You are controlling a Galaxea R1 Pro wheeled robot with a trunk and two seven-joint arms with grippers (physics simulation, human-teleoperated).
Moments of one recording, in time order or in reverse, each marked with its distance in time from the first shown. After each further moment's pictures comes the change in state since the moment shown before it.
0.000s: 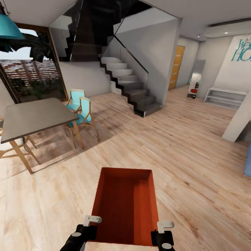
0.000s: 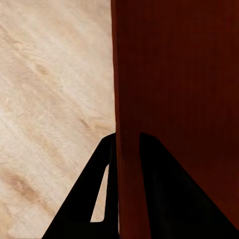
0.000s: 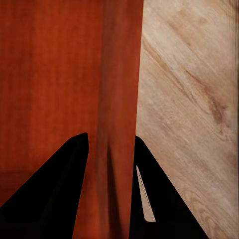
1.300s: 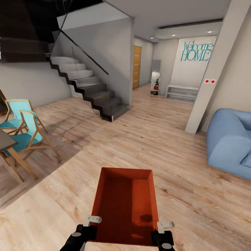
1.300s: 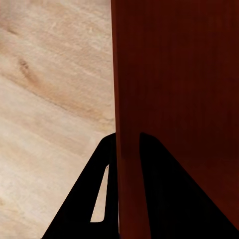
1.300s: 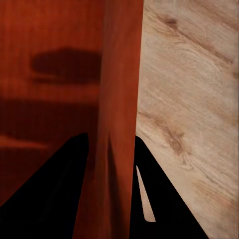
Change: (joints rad) left arm 0.000 0.000 0.000 0.000 0.000 0.000 0.000; right arm 0.000 0.000 0.000 0.000 0.000 0.000 0.000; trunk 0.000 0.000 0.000
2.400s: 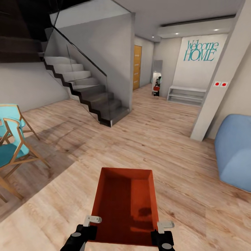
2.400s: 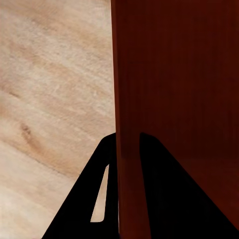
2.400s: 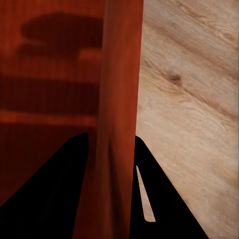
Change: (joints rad) left arm 0.000 0.000 0.000 0.002 0.000 -0.002 0.000; right arm 0.001 0.000 0.000 0.000 0.000 -0.001 -0.001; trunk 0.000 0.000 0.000
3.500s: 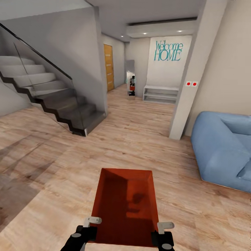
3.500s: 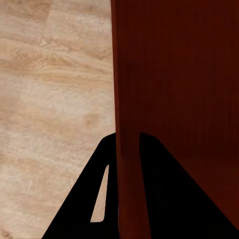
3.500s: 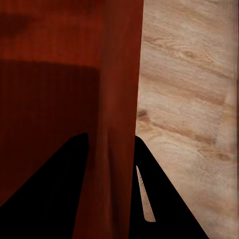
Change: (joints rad) left arm 0.000 -0.001 0.004 0.008 -0.001 -0.001 0.000; right arm -0.003 0.002 0.001 0.014 0.000 0.001 0.006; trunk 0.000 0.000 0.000
